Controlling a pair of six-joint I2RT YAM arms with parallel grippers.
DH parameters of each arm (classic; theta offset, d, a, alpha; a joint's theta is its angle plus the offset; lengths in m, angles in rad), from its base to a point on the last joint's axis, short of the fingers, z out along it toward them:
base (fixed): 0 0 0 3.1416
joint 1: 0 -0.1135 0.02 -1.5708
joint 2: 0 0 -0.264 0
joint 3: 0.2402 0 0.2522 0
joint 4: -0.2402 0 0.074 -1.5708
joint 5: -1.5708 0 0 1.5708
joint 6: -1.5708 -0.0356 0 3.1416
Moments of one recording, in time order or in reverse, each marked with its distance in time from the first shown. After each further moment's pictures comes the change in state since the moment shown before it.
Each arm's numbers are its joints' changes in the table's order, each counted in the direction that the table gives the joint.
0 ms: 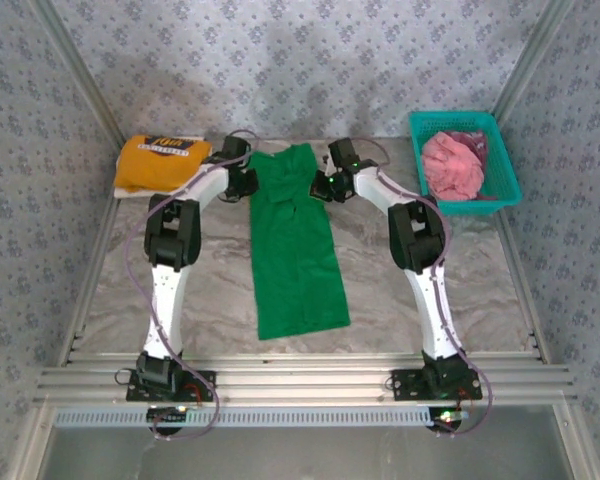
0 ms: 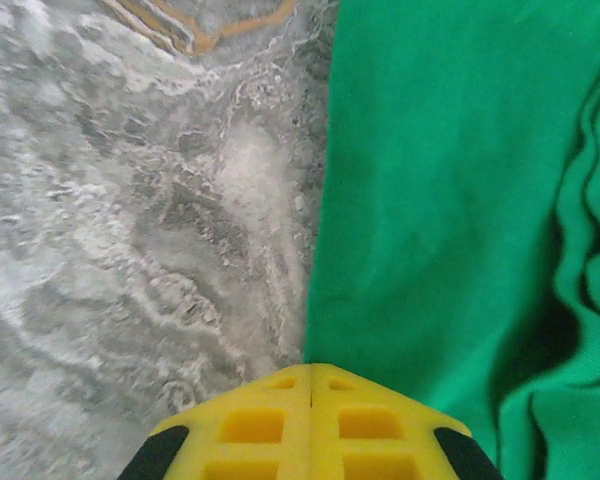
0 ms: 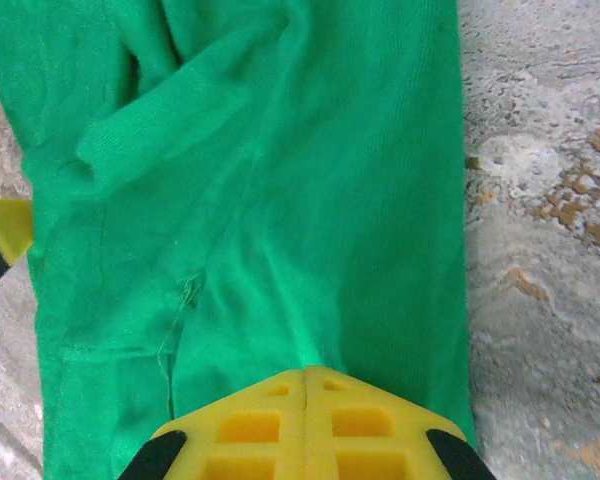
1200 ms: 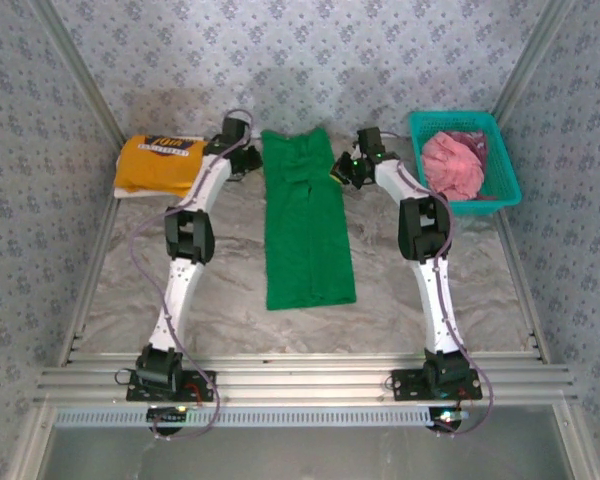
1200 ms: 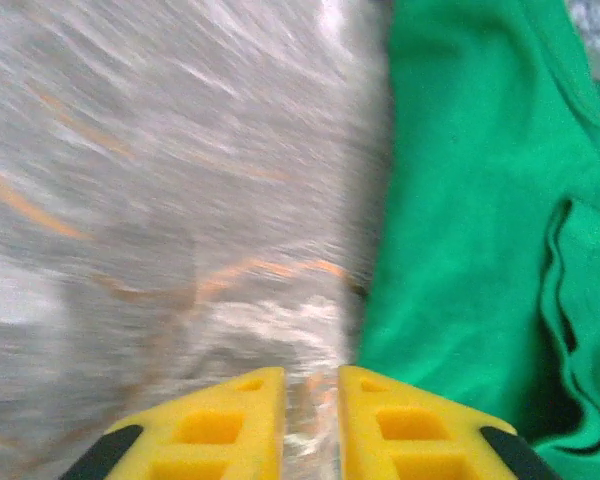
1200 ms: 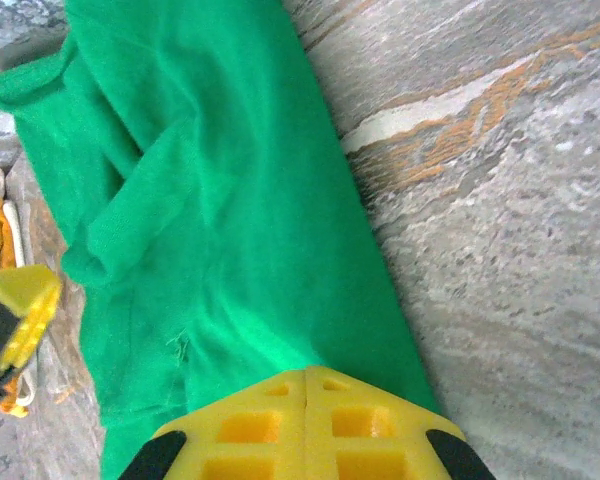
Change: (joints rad) left arm -0.048 -0.409 0.779 -0.192 -0.076 0.032; right arm 0.155 -0.151 0.211 0.055 0.085 -0.190
